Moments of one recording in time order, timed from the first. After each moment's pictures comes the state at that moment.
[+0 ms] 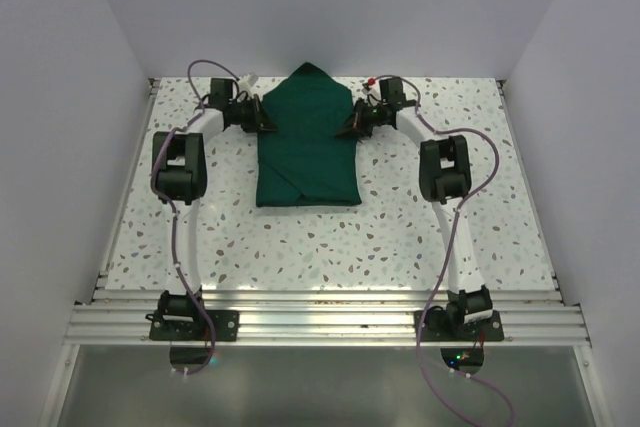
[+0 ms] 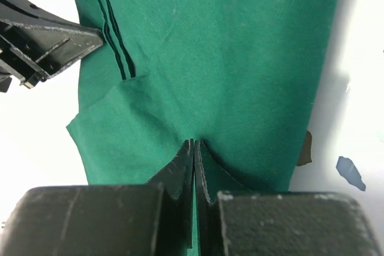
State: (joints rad) left arm -0.05 2.46 1.90 -0.23 0.69 -0.28; right arm 0.22 2.67 2.24 -0.43 -0.78 0.62
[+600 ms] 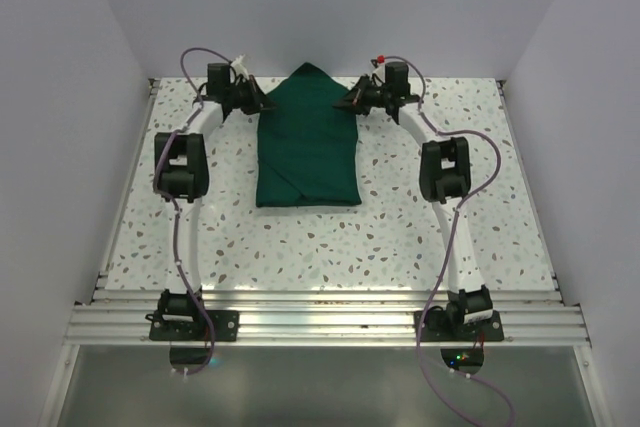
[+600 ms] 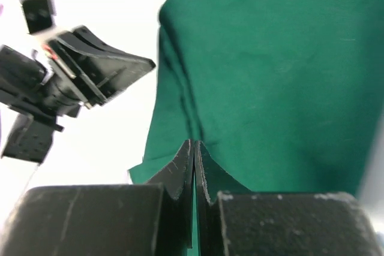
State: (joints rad) left arm -0.04 2.52 2.08 -0.16 0.65 -0.44; right arm 0.20 2.70 2.35 -0.15 -0.77 0.86
